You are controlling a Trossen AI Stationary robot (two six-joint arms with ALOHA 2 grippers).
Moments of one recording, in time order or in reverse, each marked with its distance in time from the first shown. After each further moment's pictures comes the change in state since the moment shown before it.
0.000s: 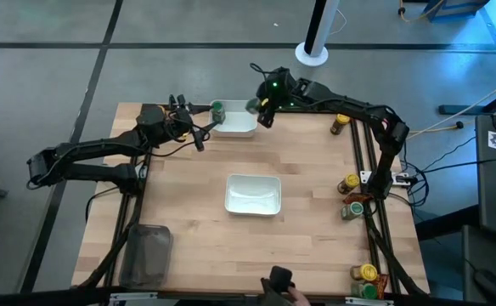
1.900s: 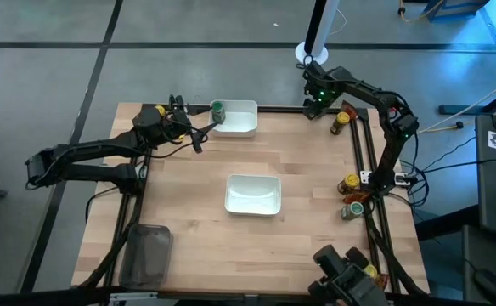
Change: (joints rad) left arm -0.026 -0.035 0.000 -0.006 0.001 -0.005; right arm -0.384 0.001 -0.156 -0.465 0.222 0.144
